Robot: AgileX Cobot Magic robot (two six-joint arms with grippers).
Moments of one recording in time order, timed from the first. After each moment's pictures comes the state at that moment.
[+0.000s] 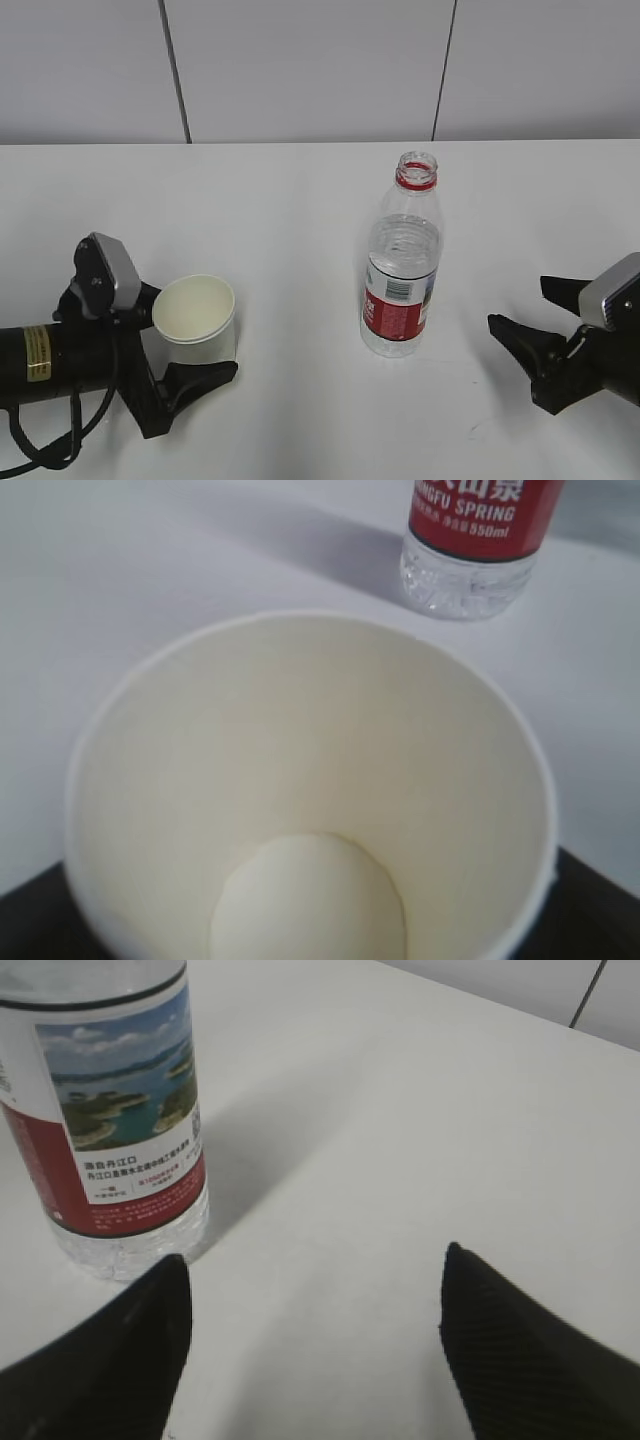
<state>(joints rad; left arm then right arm) -0.18 1.99 -0.47 0.91 -1.06 -0.16 -0.03 1.79 -0.21 -0.47 -1.15 -0.17</state>
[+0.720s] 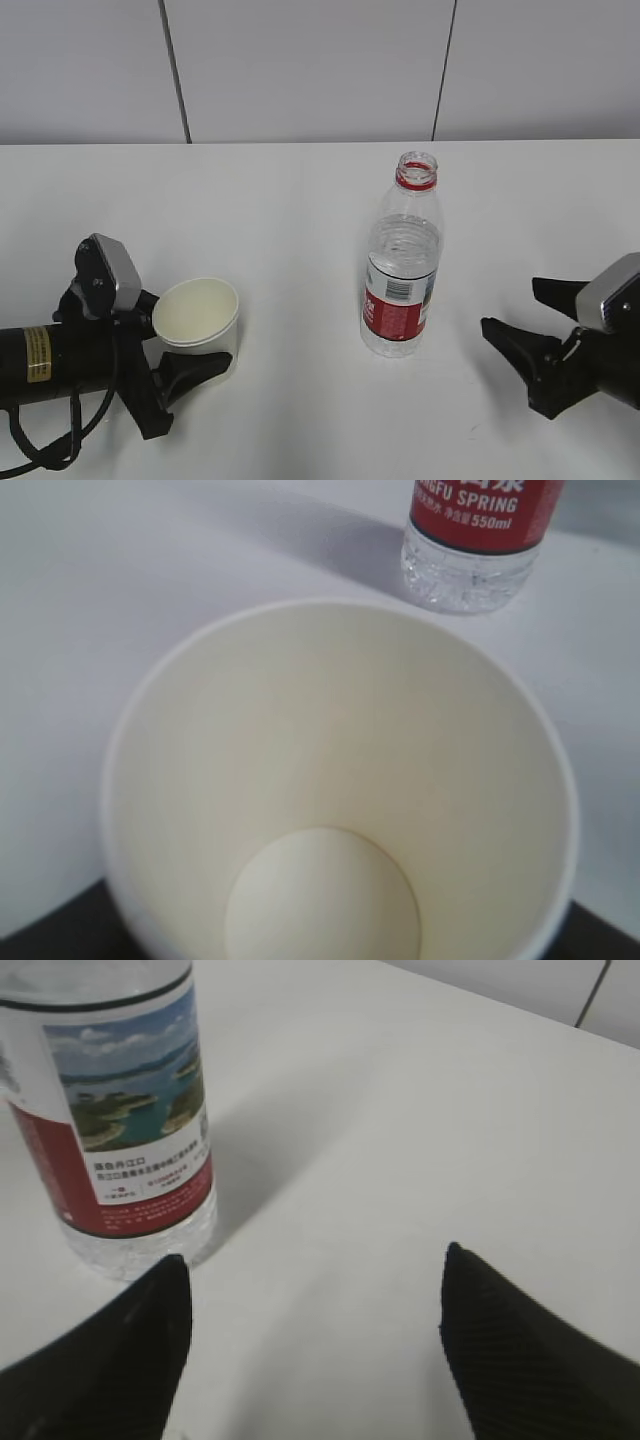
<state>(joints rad) -0.18 1.99 -0.47 0.91 -1.05 -0.16 -0.03 1.79 -0.21 -0.51 -1.15 -0.15</state>
